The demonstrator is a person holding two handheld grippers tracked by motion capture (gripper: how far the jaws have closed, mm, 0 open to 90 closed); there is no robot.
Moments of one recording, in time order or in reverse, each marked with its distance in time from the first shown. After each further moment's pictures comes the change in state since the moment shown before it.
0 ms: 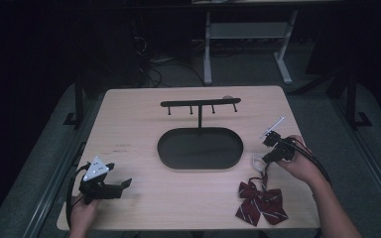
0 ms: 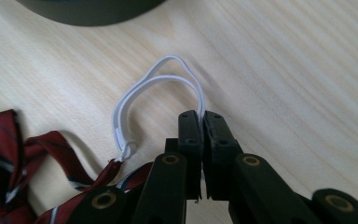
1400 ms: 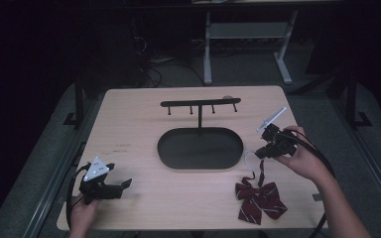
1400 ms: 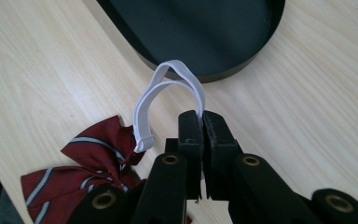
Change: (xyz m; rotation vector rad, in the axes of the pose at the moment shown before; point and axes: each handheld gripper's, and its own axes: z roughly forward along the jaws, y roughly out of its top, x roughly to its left) left arm 0.000 0.000 -0.001 0.015 0.001 0.012; right arm 0.038 0.018 -0.064 -0.115 0.091 -0.124
